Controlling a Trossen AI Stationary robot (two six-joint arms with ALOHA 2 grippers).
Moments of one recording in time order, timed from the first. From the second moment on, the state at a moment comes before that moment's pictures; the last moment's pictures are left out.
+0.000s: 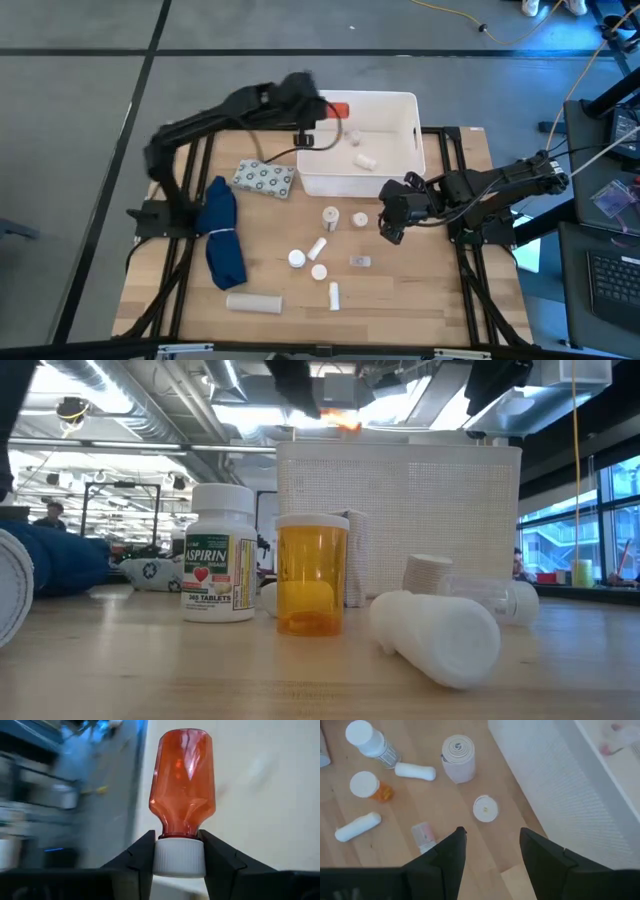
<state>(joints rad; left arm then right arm) 0.39 1.77 1.95 -0.90 -0.37 0.65 0.29 1.36 1.37 -1.16 0.35 0.68</state>
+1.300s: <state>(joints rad) 0.39 2.27 2.00 -0.73 -0.53 2.12 0.29 1.36 1.37 -1.15 0.37 0.73</state>
